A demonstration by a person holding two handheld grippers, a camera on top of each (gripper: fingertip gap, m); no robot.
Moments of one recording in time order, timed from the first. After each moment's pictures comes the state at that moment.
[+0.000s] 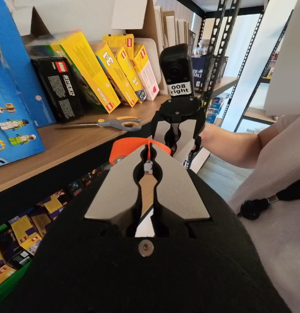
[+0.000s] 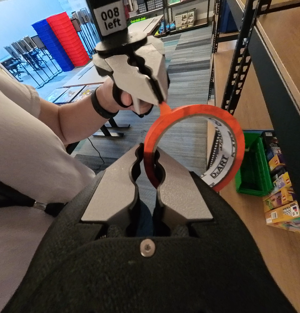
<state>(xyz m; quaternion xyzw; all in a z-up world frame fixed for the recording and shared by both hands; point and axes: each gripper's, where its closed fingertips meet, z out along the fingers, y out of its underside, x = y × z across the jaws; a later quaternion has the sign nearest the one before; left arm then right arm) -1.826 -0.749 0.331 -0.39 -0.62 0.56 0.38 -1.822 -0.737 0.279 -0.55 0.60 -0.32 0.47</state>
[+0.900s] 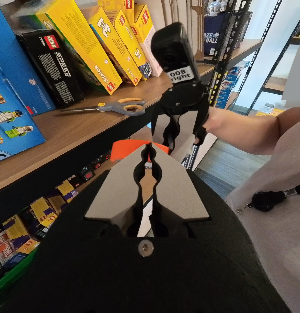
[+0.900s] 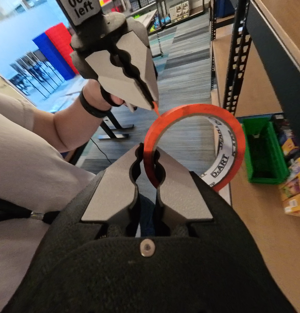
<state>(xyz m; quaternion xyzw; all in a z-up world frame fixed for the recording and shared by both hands) -1.832 -0.755 0.315 -0.41 -0.66 0.53 0.32 -1.824 -0.743 0.264 -0.52 0.64 -0.29 0.49</state>
